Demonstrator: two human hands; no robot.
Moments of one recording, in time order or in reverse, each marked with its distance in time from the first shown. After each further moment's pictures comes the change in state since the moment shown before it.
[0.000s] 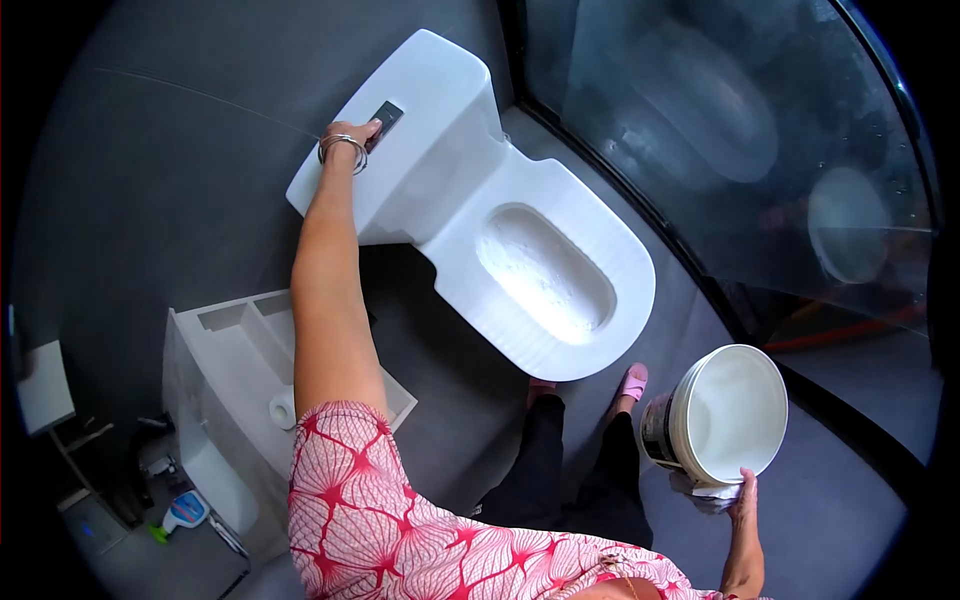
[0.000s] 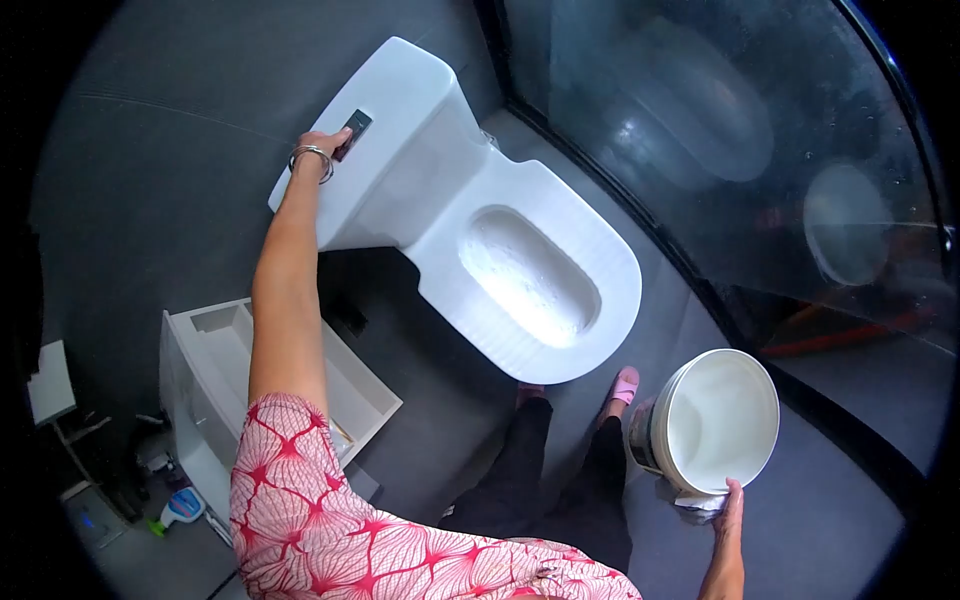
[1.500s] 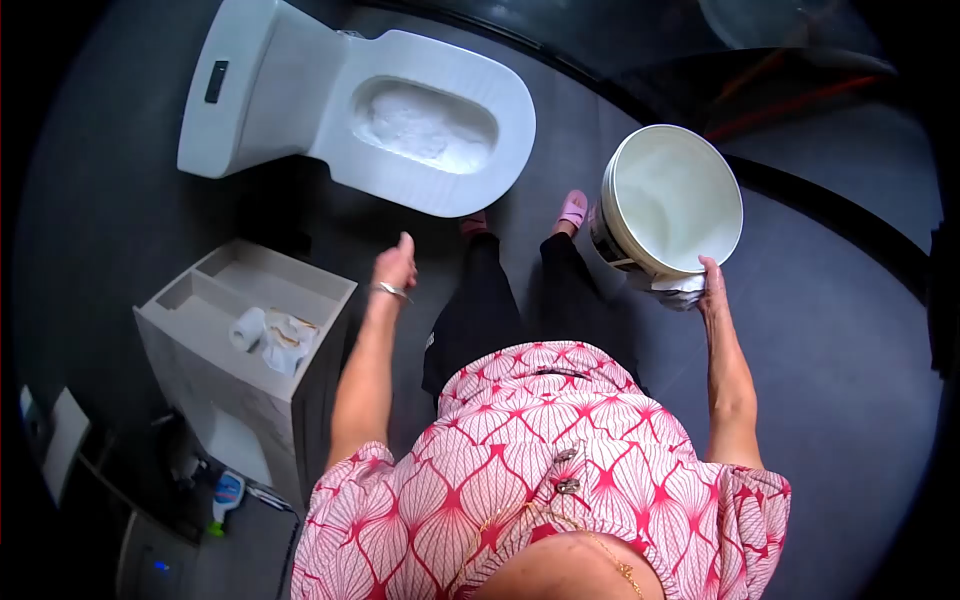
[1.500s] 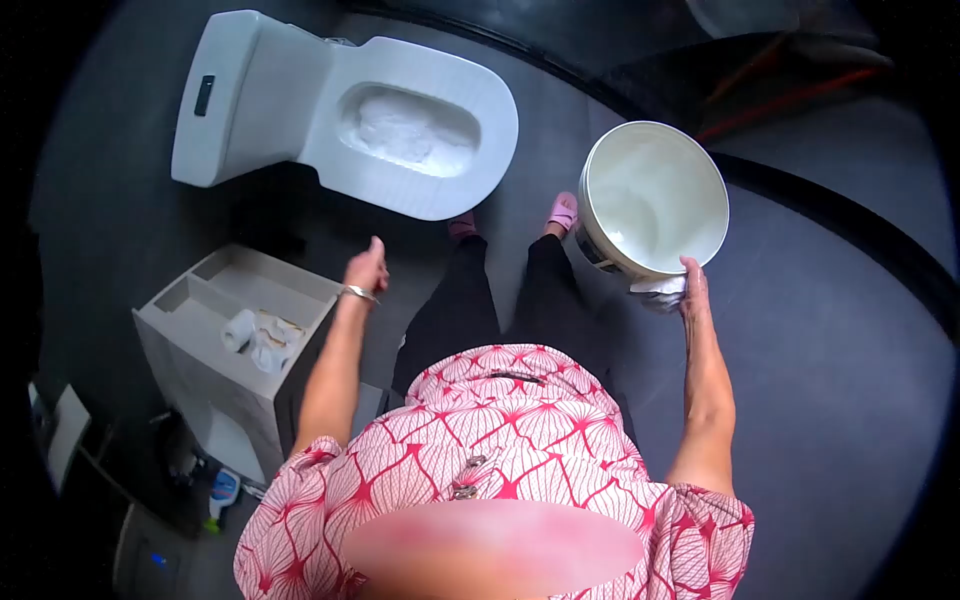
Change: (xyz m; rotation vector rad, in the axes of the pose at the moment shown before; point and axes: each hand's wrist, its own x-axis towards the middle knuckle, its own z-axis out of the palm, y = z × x) left_hand -0.431 -0.112 0.089 -0.301 -0.698 -0.361; right_hand 0.018 0.007 -0.006 0.098 0.051 -0.039
